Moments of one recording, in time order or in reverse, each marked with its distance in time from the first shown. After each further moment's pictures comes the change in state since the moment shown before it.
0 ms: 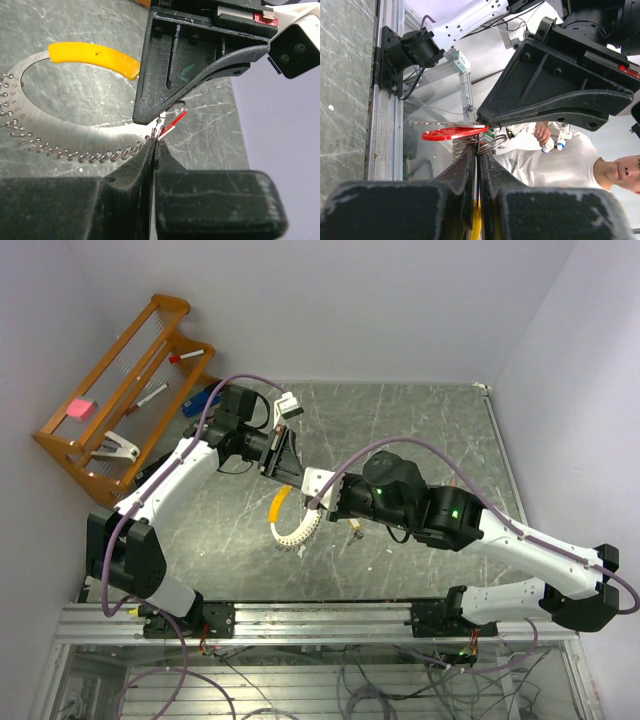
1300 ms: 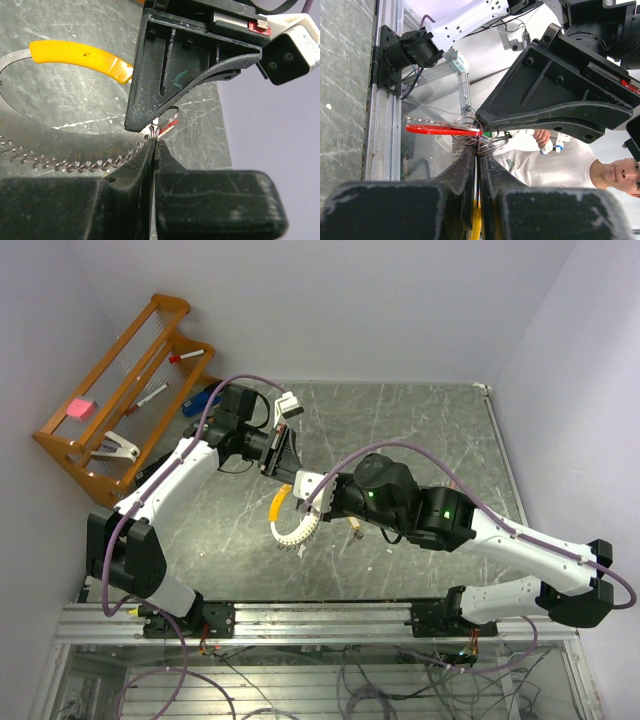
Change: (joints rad) left arm 0.000 0.003 0.000 0.018 -0.001 -0.034; right arm 0.032 0.034 0.014 0.016 0.090 -0.060
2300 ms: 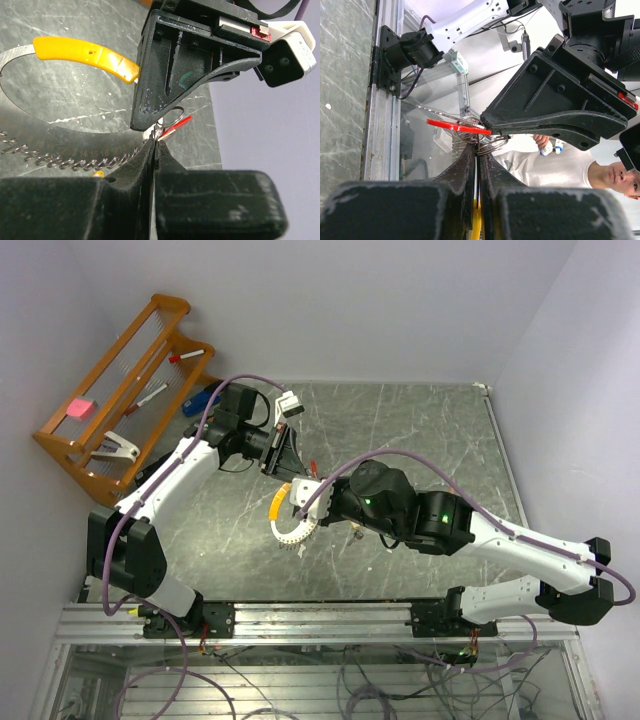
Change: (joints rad) left arm 0.000 0.003 0.000 0.025 -0.002 -0.034; right arm 0.044 0.006 0.004 -0.008 0.073 -0.034
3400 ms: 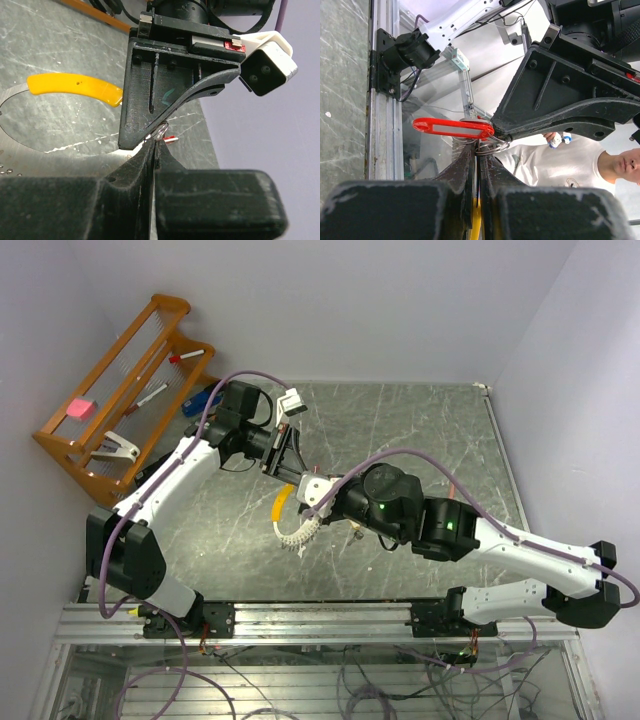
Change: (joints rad) left arm -0.024 -0.005 0.031 -0.029 0.009 0.062; right arm 0.006 -0.052 -0.081 0.179 0.009 0.014
